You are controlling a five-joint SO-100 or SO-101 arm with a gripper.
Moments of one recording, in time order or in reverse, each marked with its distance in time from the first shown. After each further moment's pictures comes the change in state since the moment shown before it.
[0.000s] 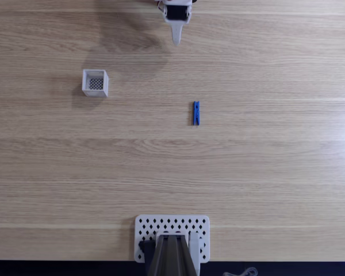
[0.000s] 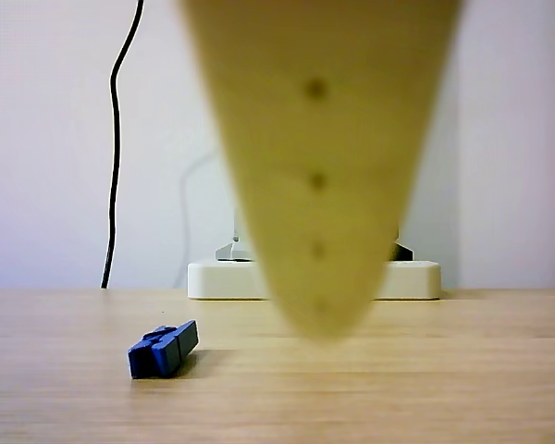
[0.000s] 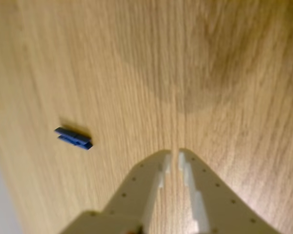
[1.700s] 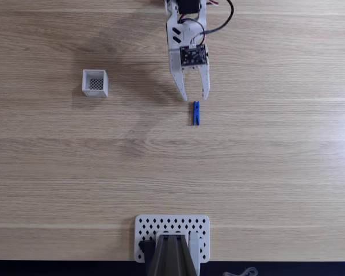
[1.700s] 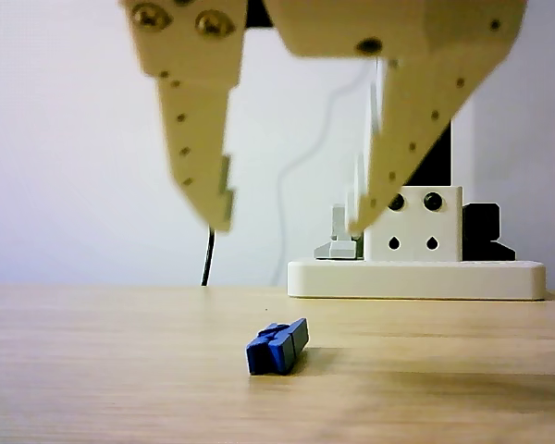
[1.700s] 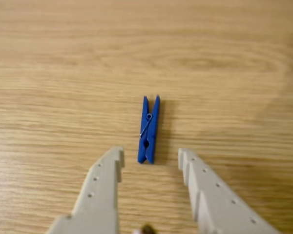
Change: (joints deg) arm -6.2 -59.9 -23.9 -51.7 -89.2
